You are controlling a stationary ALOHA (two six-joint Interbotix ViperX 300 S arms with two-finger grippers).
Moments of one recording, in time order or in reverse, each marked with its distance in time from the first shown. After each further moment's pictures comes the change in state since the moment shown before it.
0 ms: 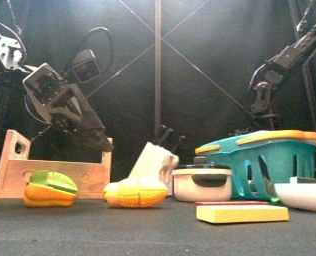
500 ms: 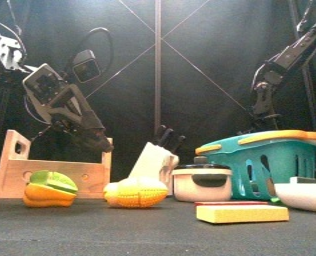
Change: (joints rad) left arm 0.002 -0.002 0.002 0.000 0.002 0.002; right arm 0.020 0.006 -0.003 -0.037 0.078 -0.002
